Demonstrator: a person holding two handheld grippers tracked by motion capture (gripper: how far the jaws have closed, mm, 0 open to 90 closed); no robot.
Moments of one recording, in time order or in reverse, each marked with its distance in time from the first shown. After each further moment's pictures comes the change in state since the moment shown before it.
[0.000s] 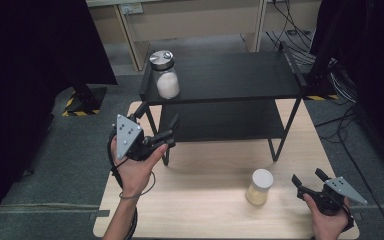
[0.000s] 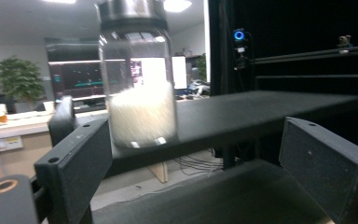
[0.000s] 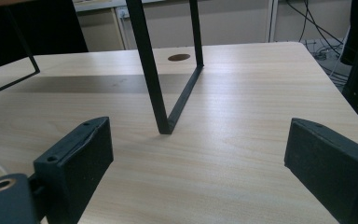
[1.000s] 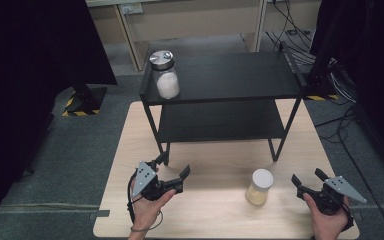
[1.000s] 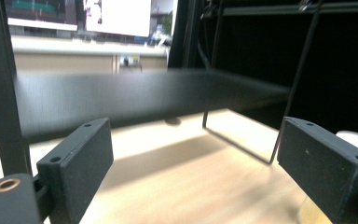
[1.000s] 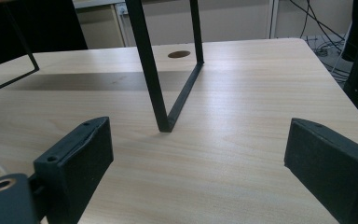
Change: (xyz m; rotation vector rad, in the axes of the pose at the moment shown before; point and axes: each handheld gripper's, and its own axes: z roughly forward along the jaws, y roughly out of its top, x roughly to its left) left arm 0.007 -0.127 -0.031 0.193 -0.143 -0.181; right arm -0.001 0.002 0.001 0.011 0.001 0.003
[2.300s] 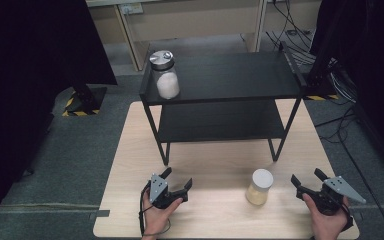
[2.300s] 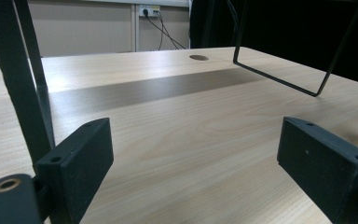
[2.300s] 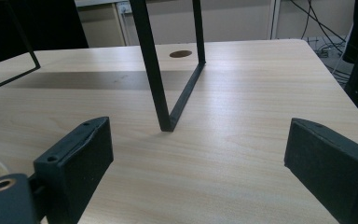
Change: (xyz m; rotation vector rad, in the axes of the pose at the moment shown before) left arm 0.000 -0.055 0.014 0.134 0.089 0.006; right arm 0.001 0.000 0.000 0.002 0.002 -0.013
